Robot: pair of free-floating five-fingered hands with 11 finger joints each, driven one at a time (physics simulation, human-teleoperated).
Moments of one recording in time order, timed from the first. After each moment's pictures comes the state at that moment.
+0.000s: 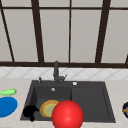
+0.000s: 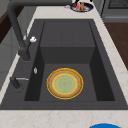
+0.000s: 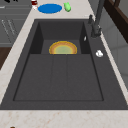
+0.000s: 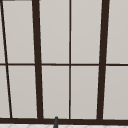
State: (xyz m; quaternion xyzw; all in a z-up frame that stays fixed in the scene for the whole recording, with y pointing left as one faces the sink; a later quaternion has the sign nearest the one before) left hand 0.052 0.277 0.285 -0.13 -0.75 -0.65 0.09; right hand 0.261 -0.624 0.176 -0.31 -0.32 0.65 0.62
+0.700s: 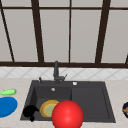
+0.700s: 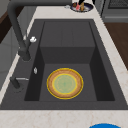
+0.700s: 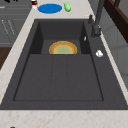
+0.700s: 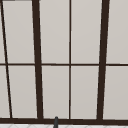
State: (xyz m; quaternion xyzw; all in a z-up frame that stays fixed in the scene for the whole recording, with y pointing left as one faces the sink) left hand 0.052 0.277 0.285 -0.13 -0.75 -0.65 0.09; right hand 0.231 -0.596 0.162 -0.33 -0.32 0.65 0.60
